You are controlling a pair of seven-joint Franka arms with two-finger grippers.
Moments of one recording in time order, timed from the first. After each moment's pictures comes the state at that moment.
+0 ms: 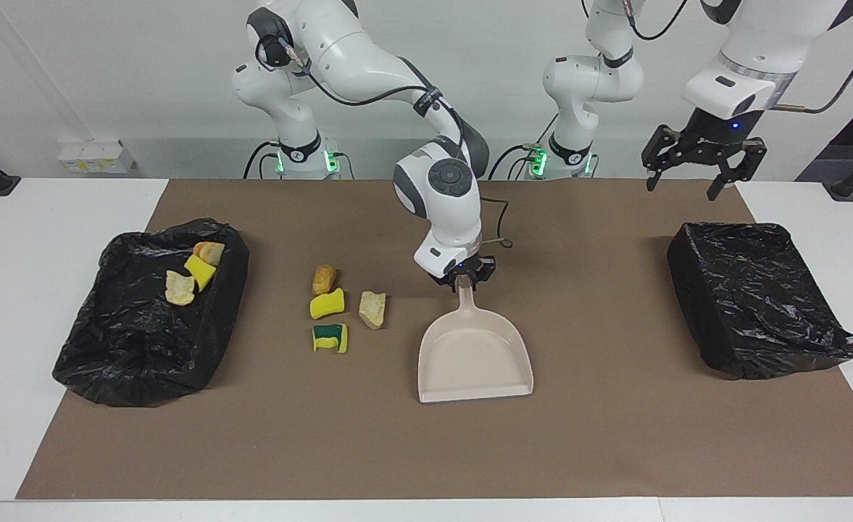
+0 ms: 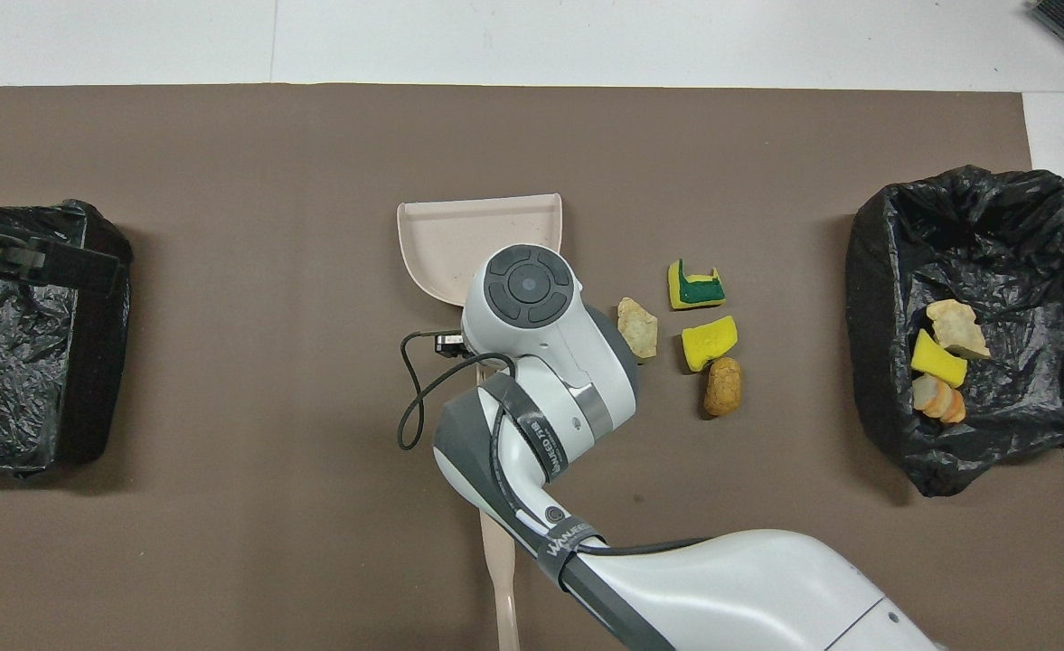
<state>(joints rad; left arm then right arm) -0.15 0.00 0.01 -1.47 -0.01 1.57 0.13 0.57 0.53 0.08 -1.57 0.10 2.16 0.58</state>
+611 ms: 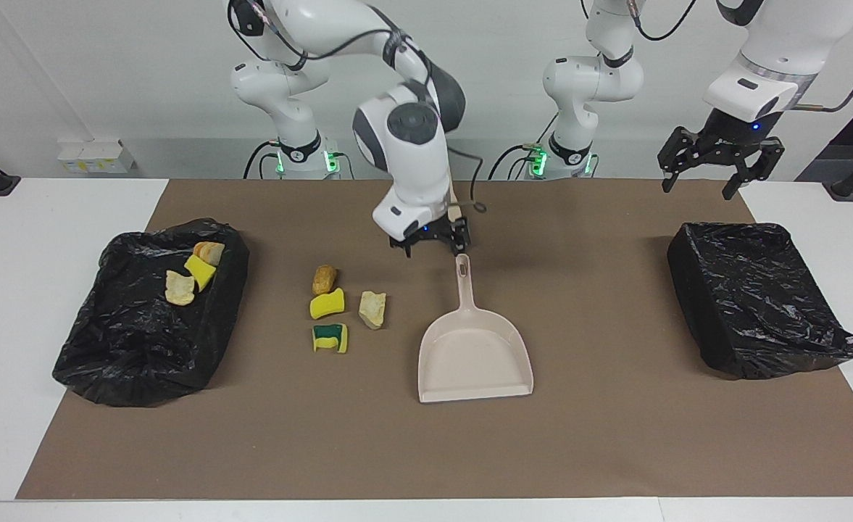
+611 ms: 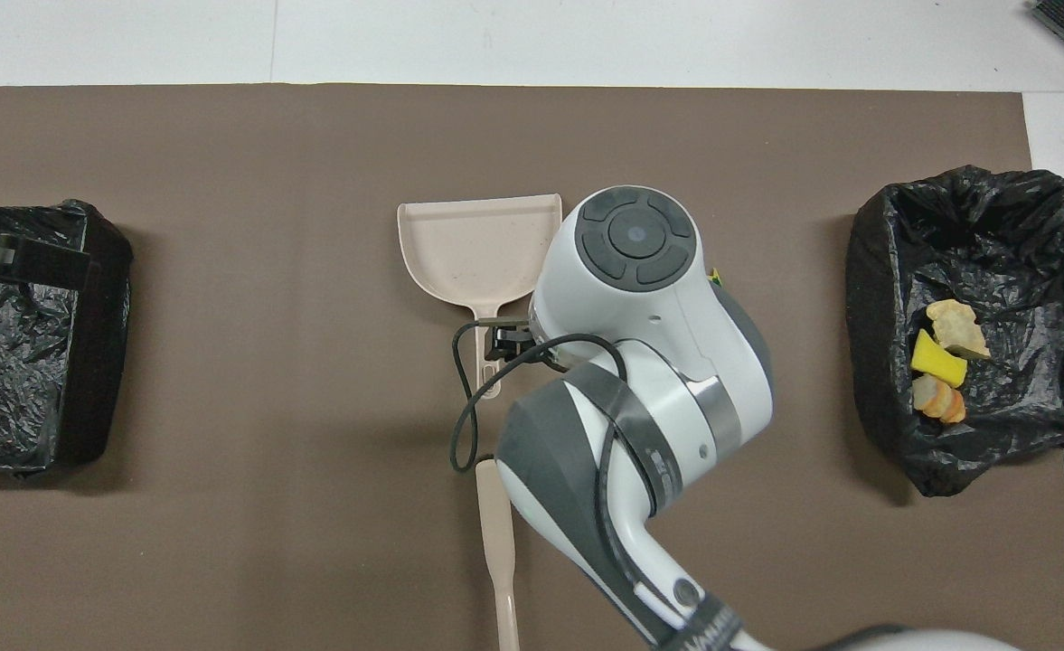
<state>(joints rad) -0.12 0.00 0.01 -1.47 -0.01 1.57 0.13 0.49 0.26 0.08 -1.59 0.12 1.78 0.58</state>
